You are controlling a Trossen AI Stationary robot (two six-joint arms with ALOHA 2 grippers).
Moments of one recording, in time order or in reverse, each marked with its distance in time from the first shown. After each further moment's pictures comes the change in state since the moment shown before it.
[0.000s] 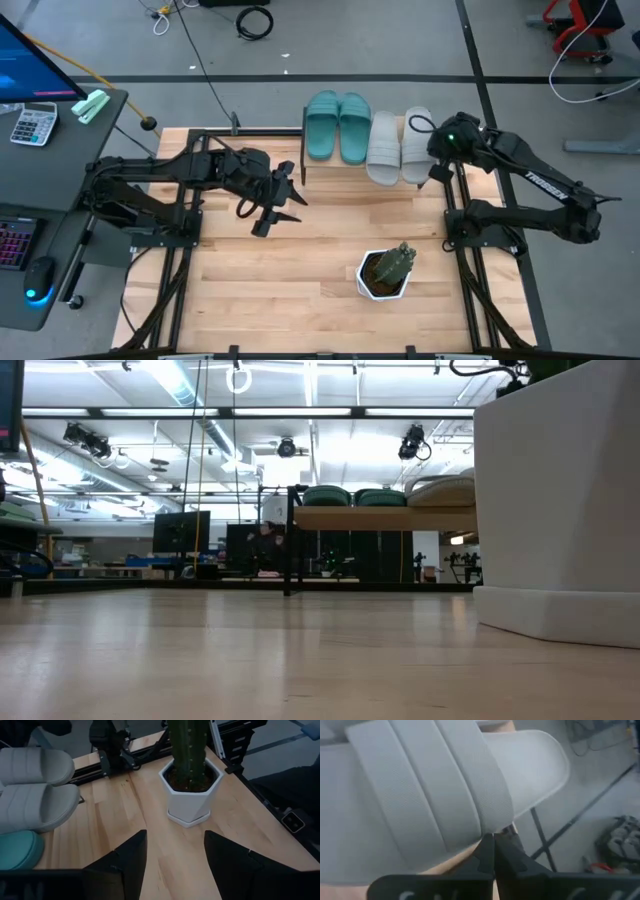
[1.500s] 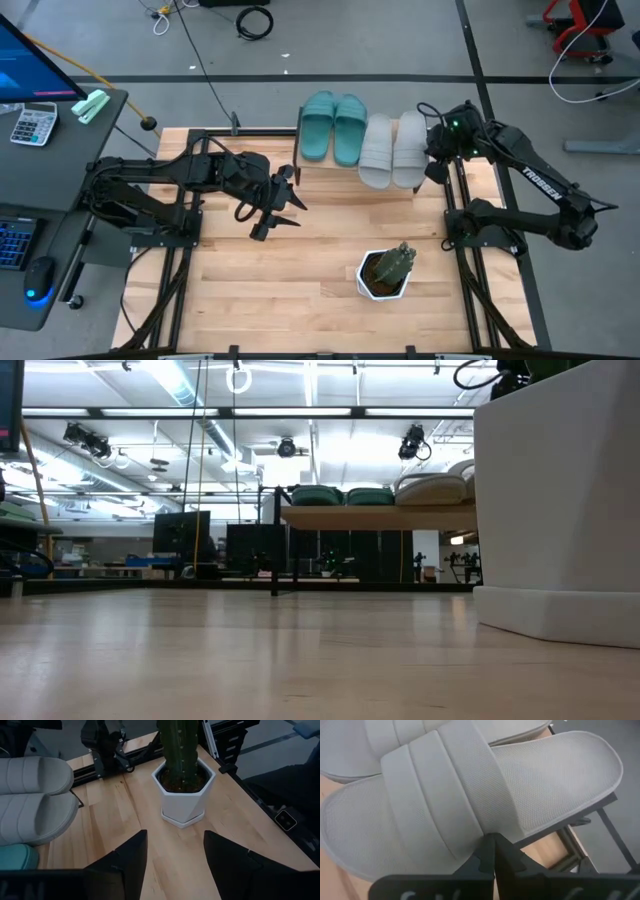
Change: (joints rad) left arm -0.028 0.000 0.000 -0.002 0.000 0.000; right arm -0.179 0.046 0.002 0.027 -0.447 0.031
